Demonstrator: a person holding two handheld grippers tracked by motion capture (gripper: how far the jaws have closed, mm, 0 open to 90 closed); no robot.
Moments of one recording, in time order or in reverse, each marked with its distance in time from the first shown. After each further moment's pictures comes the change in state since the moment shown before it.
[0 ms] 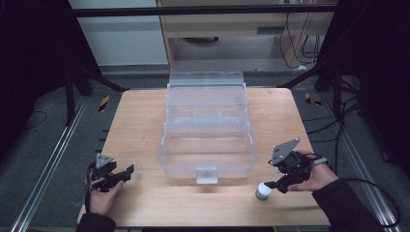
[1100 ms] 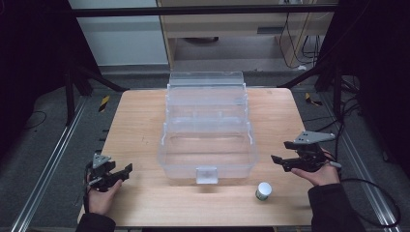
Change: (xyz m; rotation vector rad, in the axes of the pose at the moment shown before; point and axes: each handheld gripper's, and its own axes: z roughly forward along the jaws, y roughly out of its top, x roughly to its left) left arm 0.003 0.000 -0.003 -0.021 -0.009 -0.039; right arm -0.035 -0.044 -0.005 -0.348 -0.268 0.398
